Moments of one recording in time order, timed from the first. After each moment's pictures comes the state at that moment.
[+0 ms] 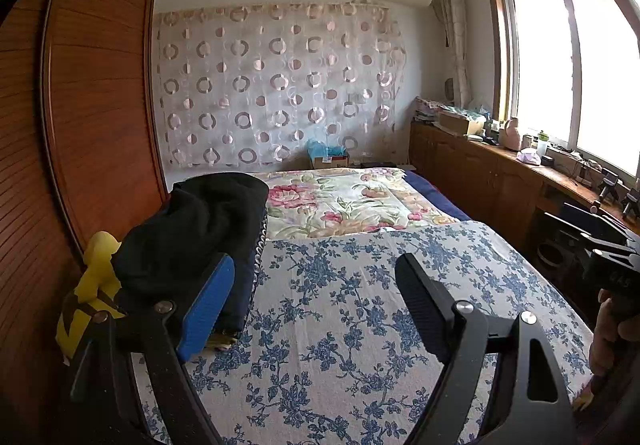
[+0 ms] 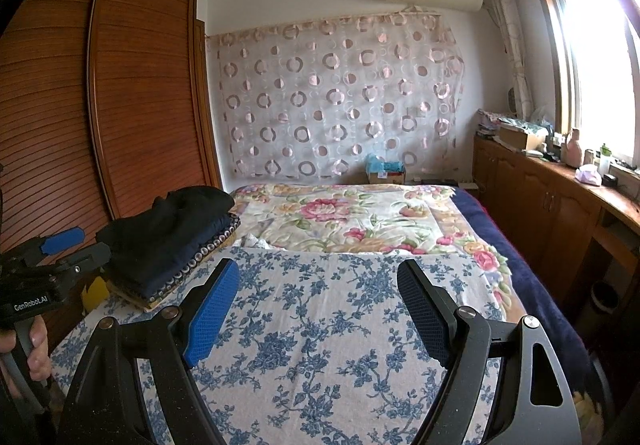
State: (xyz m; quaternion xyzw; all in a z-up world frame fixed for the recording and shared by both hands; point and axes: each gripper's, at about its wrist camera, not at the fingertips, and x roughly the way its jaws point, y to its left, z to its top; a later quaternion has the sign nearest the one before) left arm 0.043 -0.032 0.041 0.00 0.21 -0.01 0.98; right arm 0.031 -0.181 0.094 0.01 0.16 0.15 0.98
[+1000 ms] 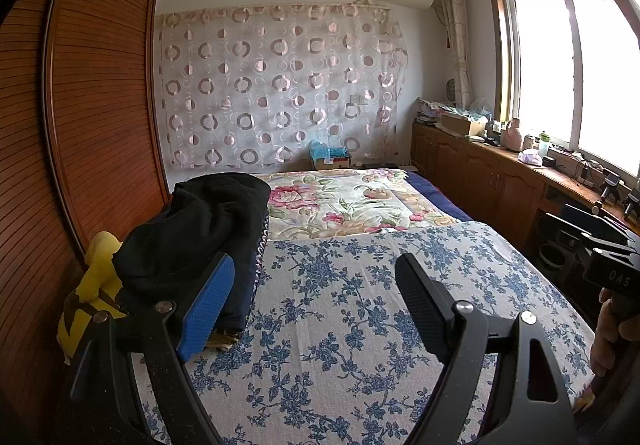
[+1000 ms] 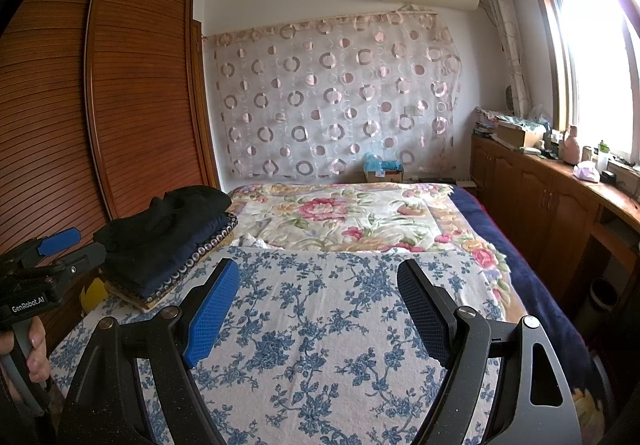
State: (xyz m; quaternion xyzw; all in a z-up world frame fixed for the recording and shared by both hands) left arm 0.043 -0.030 0.037 0.00 0.21 -0.01 0.98; right arm 0.035 -0.197 0.094 0.01 0.16 0.15 0.98
